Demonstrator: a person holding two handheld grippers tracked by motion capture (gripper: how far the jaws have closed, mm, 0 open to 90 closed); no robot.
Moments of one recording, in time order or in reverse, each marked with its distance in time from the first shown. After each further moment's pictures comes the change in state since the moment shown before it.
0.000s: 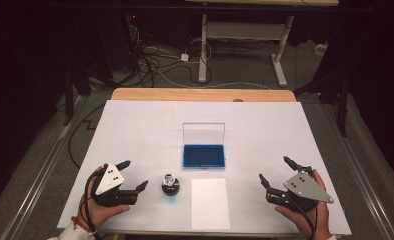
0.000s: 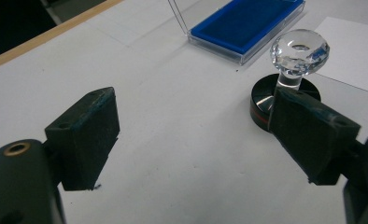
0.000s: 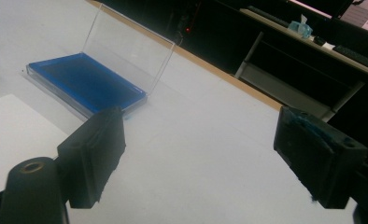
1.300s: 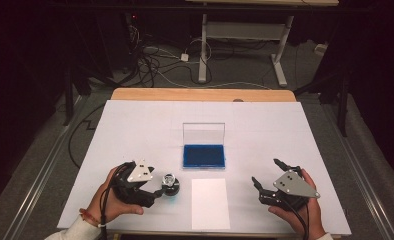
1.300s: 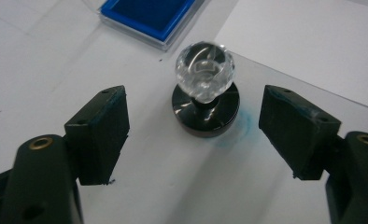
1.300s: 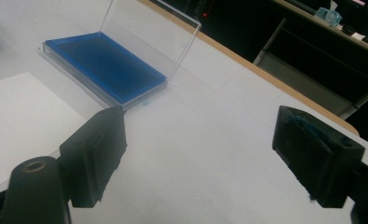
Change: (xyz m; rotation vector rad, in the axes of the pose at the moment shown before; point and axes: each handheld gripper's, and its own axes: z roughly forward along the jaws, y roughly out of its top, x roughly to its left) left arm -0.029 0.064 0.028 0.290 -0.235 0.115; right arm 0.011 -0.004 0.016 0.061 0.059 -0.033
